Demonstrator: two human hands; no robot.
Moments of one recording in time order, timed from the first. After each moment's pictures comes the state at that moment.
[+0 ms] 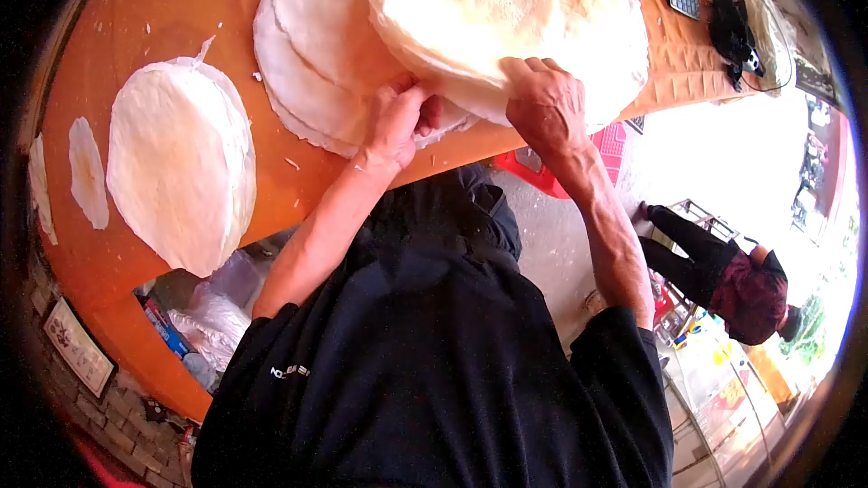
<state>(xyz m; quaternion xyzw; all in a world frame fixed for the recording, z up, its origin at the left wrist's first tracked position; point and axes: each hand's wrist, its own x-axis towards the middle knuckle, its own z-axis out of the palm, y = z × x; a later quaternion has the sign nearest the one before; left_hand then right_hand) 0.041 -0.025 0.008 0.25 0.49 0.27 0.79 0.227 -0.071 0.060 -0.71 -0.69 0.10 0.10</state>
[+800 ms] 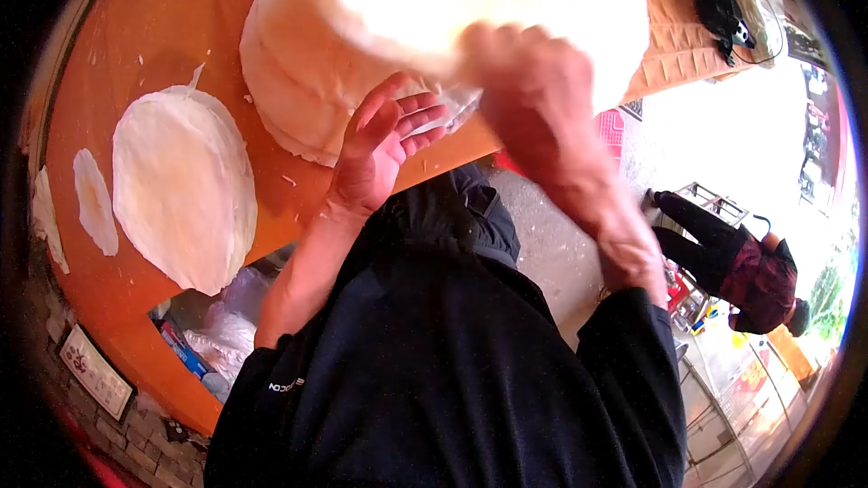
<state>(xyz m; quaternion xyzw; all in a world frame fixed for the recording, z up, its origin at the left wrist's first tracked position) 0.022 -0.040 0.053 0.18 0.34 0.33 0.86 0.199 -0.051 0.149 -0.71 -0.70 -0.03 0.04</state>
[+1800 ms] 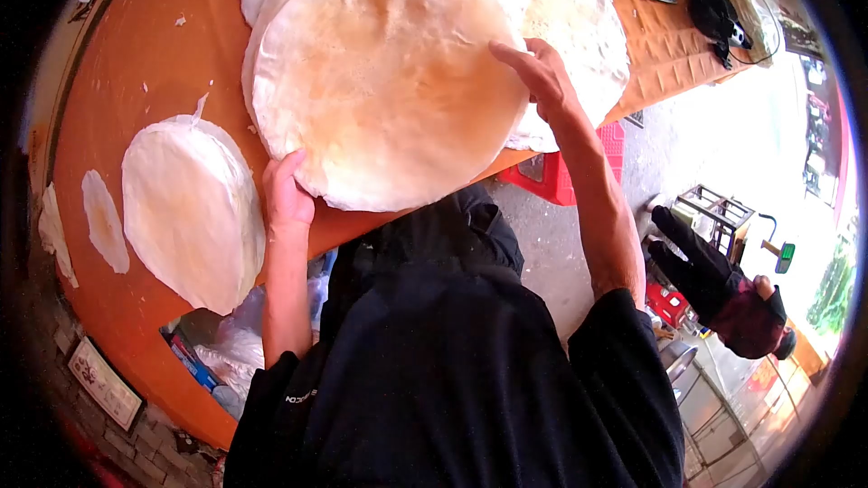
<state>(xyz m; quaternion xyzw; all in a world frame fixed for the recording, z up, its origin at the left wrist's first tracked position) -0.081 0.002 -0.005 0.19 0.56 0.41 0.69 0.290 -0.035 0.032 -0.73 -0.24 0.55 0.34</state>
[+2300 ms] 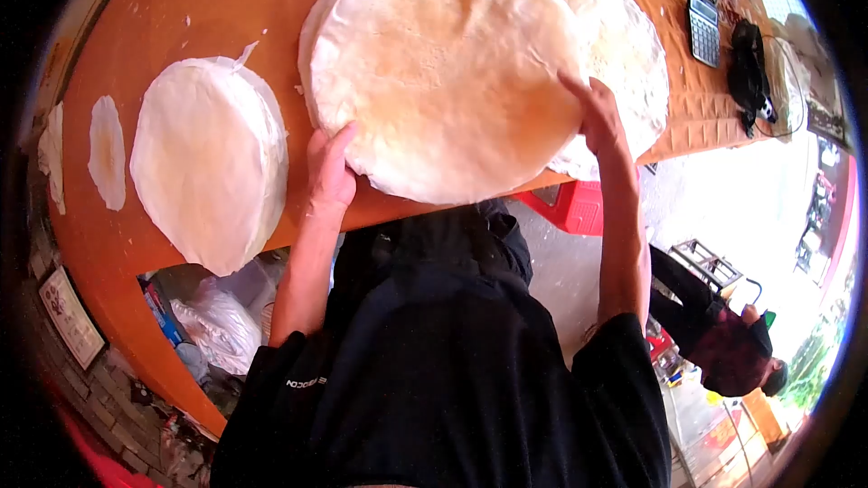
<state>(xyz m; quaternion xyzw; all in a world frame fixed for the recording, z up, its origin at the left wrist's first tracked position) -0.078 -0.009 -0.010 0.18 0.52 0.46 0.70 0.288 -0.028 0.029 -0.79 -0.19 0.50 0.29</state>
